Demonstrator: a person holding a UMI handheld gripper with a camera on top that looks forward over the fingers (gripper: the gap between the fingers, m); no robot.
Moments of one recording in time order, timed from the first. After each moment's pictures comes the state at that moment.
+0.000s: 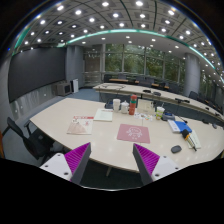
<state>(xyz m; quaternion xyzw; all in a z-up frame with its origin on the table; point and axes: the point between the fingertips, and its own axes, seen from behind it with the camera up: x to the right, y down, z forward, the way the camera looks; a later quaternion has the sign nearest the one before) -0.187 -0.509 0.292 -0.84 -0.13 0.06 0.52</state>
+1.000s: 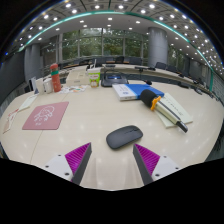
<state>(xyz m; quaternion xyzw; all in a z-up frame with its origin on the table) 0.220 -0.257 0.014 -0.89 0.05 -0.03 0.45</state>
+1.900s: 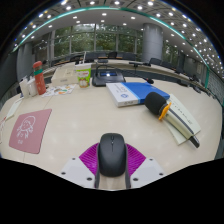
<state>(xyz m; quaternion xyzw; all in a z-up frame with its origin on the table) 0.239 -0.145 -0.013 -0.90 0.08 -0.06 0.43</state>
